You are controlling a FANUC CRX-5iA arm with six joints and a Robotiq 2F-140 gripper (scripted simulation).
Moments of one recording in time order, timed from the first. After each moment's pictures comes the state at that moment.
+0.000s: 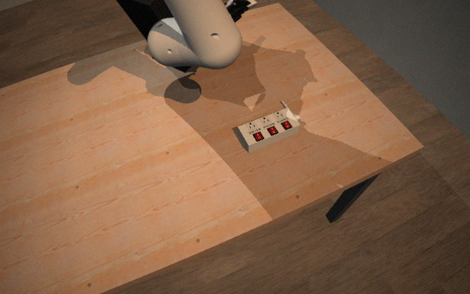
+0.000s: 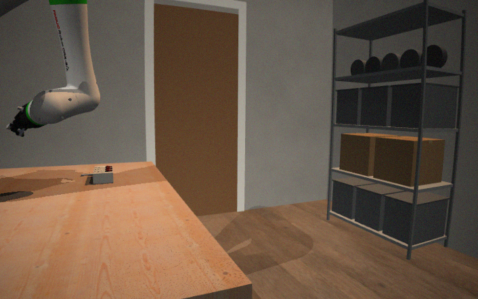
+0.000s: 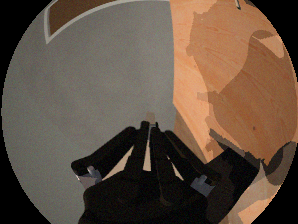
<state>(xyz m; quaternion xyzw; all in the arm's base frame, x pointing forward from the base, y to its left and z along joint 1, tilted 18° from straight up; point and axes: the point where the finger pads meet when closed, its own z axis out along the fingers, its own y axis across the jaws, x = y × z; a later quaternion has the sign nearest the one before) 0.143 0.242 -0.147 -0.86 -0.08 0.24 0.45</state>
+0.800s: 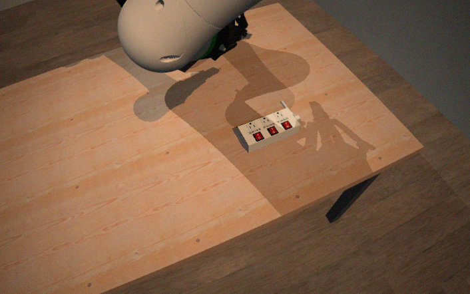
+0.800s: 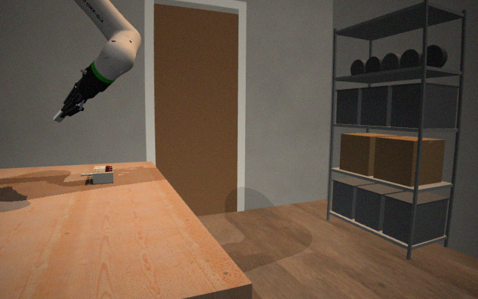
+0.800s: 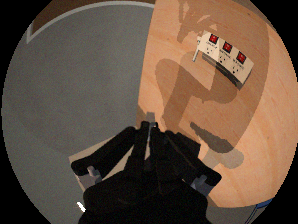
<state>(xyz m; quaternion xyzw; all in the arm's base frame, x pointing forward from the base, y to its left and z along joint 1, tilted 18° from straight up) 0.330 0.148 -0.045 -0.93 -0.15 0.21 0.27</state>
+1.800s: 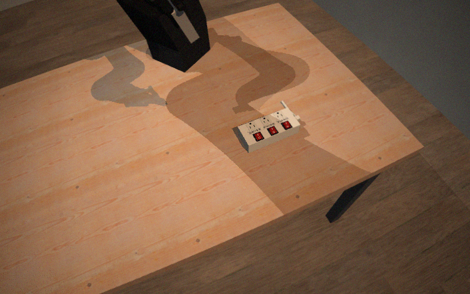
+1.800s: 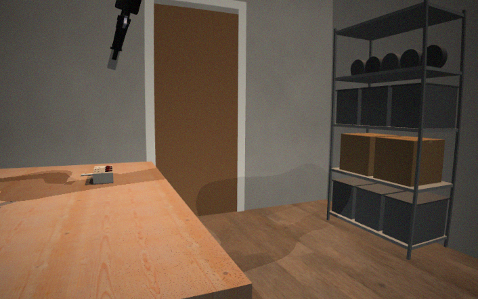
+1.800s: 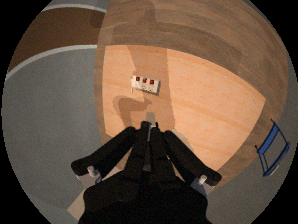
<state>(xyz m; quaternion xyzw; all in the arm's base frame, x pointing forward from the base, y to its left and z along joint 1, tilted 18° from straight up) 0.487 0.024 0.212 -1.00 -0.04 0.04 0.03</state>
